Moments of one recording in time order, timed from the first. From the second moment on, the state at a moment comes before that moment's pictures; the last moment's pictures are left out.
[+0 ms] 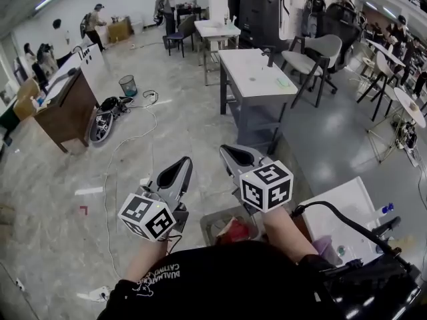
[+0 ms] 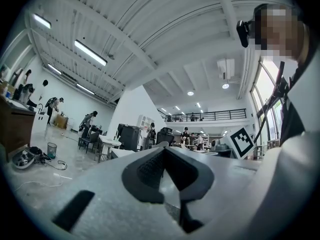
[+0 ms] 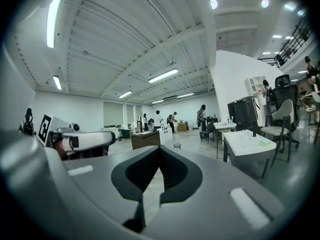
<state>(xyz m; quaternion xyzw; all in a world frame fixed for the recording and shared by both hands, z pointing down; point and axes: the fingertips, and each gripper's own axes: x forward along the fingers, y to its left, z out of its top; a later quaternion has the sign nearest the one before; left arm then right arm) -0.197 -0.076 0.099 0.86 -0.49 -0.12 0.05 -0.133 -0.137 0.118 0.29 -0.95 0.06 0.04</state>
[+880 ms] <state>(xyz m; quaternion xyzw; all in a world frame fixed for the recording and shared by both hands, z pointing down) -0.177 -0.009 0.121 0.93 -0.33 -0.13 0.09 -0.102 -0.039 0.137 0.44 -0.89 0.05 0.07</state>
